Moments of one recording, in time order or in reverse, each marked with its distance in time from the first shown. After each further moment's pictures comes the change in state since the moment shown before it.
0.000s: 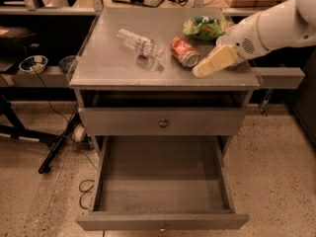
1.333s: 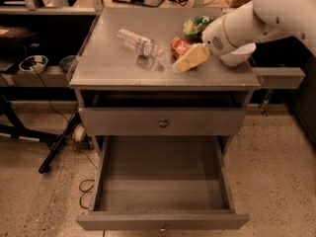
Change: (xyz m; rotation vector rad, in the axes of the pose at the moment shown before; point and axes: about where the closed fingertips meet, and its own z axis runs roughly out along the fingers) arm -0.018 -0.007 0.069 -0.044 0.019 0.011
